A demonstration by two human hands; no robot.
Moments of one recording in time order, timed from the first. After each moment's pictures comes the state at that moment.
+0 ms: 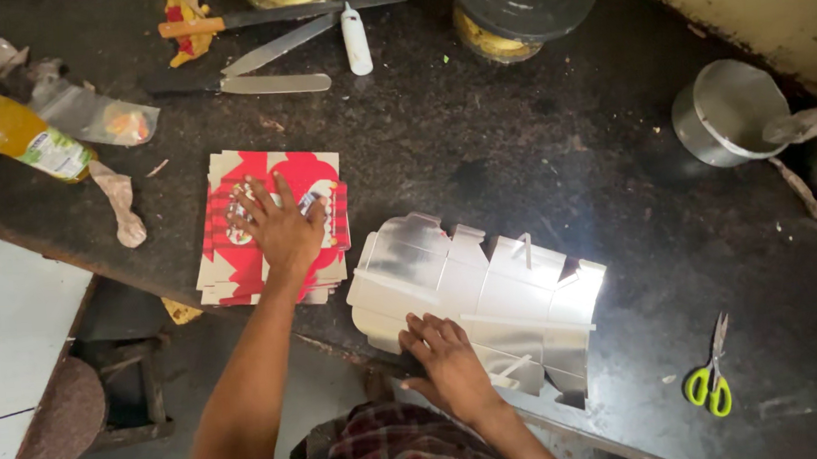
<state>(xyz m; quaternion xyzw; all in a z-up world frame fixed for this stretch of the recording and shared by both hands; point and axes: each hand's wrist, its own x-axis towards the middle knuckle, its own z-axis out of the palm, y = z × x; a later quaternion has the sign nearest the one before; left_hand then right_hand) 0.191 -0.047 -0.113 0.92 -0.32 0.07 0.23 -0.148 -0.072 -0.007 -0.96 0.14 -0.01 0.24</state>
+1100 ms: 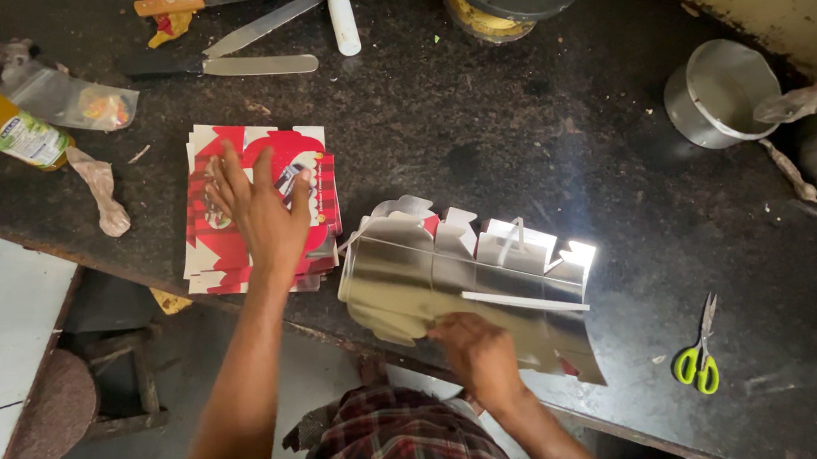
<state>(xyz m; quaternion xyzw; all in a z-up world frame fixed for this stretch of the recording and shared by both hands) 0.160 -0.028 -0.006 0.85 -0.34 0.10 0.39 -0.181 -0.090 -0.002 -0.93 0.20 -0.21 0.23</state>
